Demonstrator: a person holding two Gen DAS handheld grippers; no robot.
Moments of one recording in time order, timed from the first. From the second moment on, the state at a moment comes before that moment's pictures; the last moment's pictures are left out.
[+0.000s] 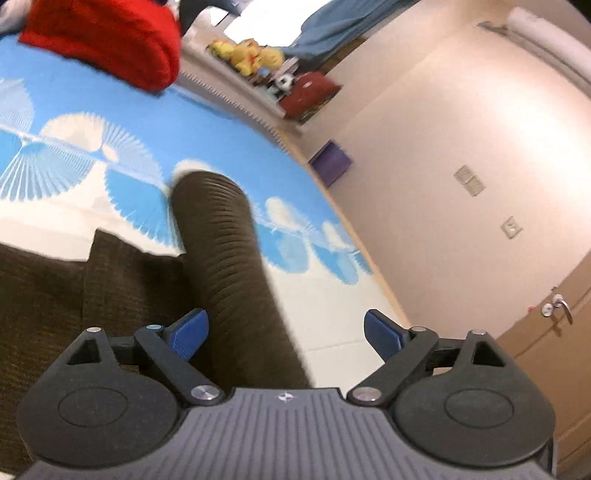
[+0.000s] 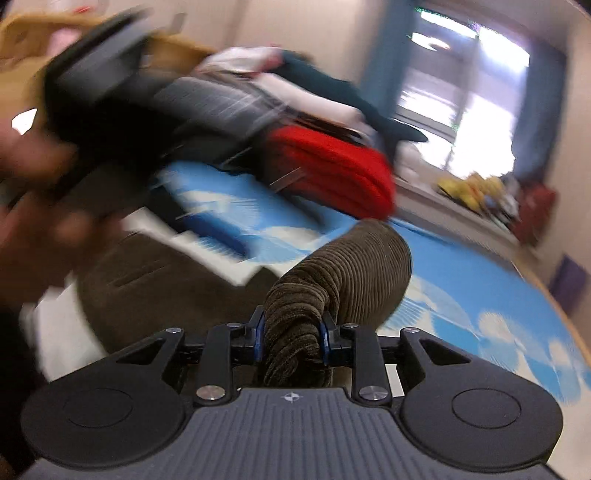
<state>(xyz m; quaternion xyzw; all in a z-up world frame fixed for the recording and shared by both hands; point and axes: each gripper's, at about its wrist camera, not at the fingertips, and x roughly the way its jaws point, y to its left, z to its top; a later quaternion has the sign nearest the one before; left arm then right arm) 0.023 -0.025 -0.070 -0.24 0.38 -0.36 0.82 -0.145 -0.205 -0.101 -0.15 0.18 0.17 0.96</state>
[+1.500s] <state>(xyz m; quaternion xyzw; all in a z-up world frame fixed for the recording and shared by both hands) 0.082 0.262 -0.141 -0.23 0.51 -0.03 0.83 0.031 -0.173 -0.159 0.22 0.41 0.19 0.86</state>
